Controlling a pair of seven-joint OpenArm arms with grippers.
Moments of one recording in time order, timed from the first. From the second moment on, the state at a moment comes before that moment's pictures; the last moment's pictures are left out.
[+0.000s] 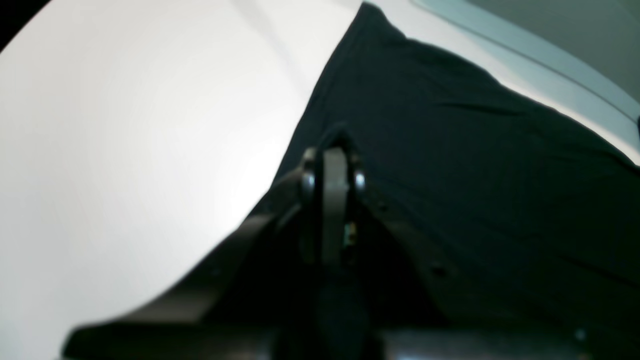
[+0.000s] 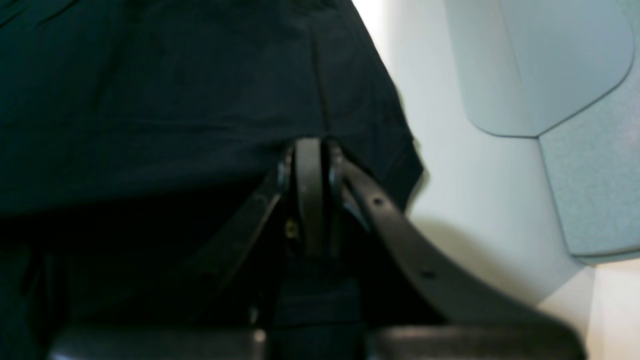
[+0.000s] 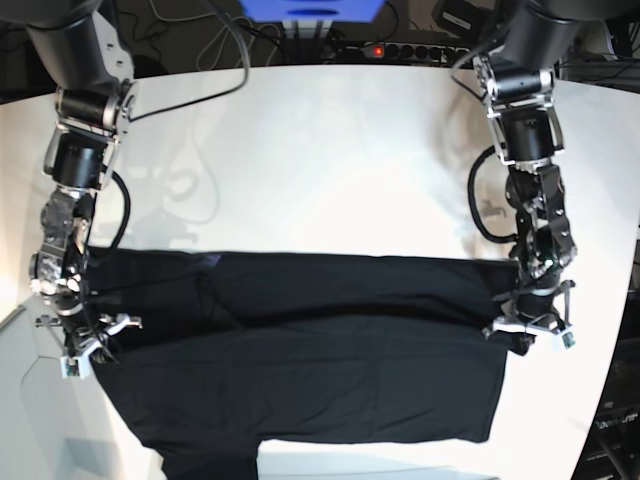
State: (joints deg) left arm -19.2 -15.6 -13.2 67.4 -24.3 0.7 23.3; right arm 24.9 14.7 17.1 60.1 -0.6 22.5 -23.8
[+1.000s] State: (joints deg) left arm -7.5 -16.8 -19.9 67.8 -24.8 1.0 22.4; right arm 13.2 14.7 17.5 74.7 -0.6 22.5 -24.0
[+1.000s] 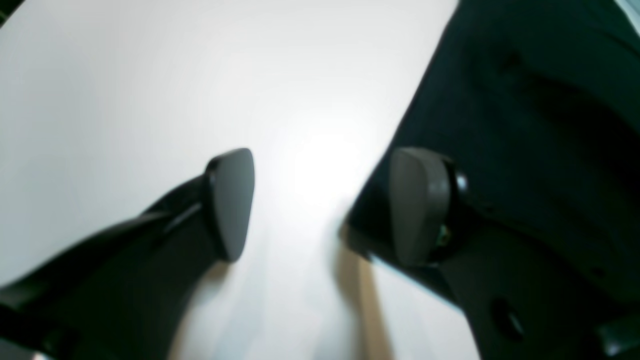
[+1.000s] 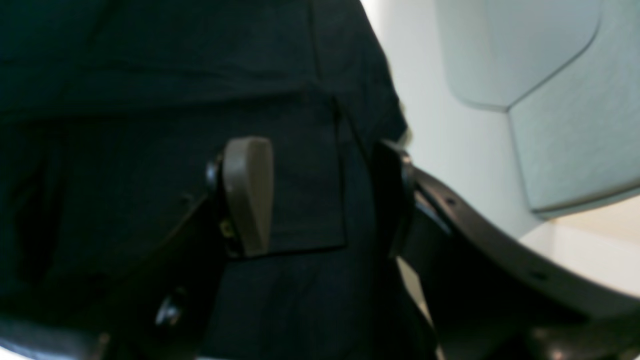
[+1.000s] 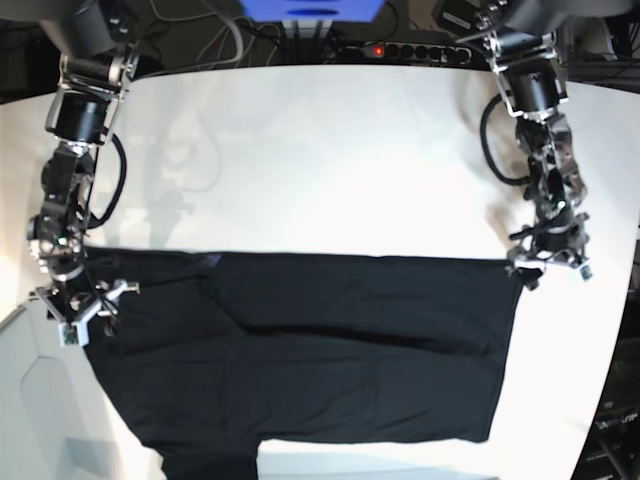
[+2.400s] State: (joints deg) left arm -3.7 -16.7 -14.8 74.3 -24.9 0.5 23.2; right arm 4.8 17.0 27.3 69.6 -0.2 22.5 -23.4
